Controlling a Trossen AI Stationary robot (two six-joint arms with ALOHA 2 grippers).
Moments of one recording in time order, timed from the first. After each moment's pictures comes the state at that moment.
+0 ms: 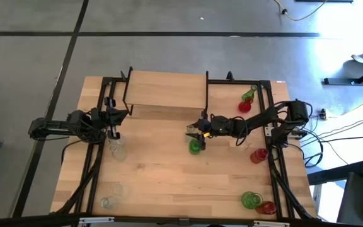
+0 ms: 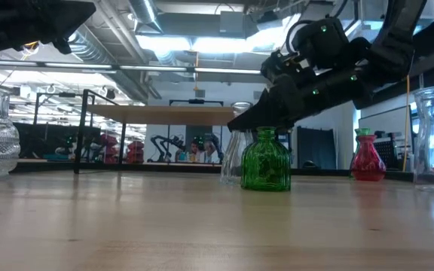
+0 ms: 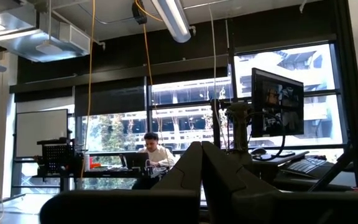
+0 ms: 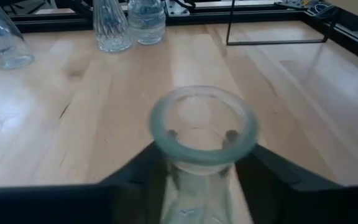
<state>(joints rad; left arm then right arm) -0.01 0.04 0.01 0.52 -0.25 0.17 -0.04 1.74 0.60 0.81 0.02 0.02</state>
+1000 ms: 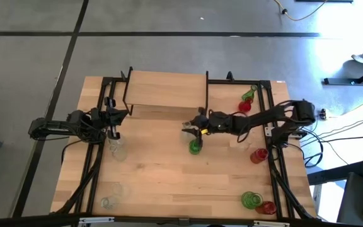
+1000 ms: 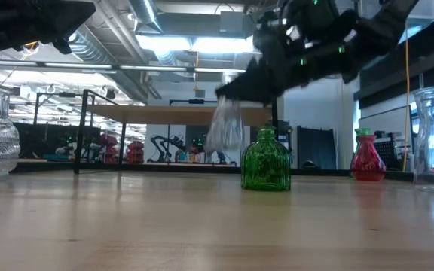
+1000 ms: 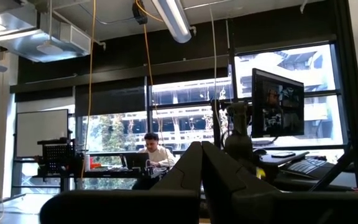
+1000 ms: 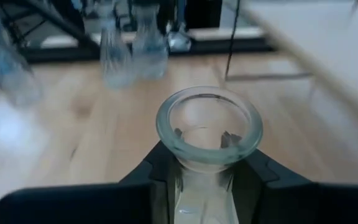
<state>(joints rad) -0.01 0.04 0.01 0.52 -0.25 0.17 -0.04 1.62 0.72 0.64 0.02 0.02</state>
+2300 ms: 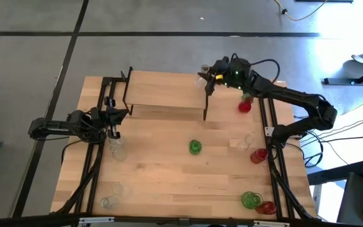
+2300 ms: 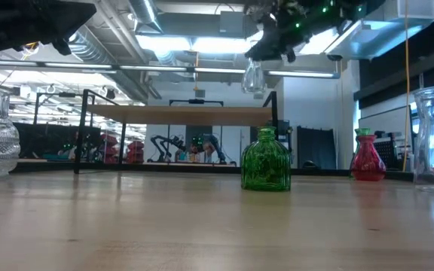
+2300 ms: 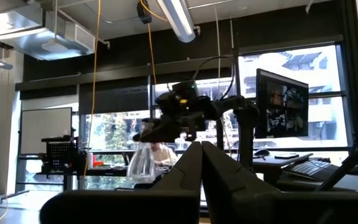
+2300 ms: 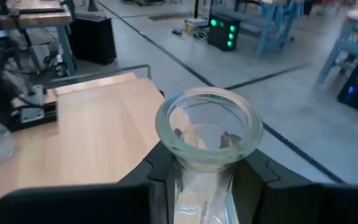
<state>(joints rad) -0.01 0.04 0.01 0.52 -0.27 0.16 -0.51 1.38 1.11 0.02 -0.02 -0.03</state>
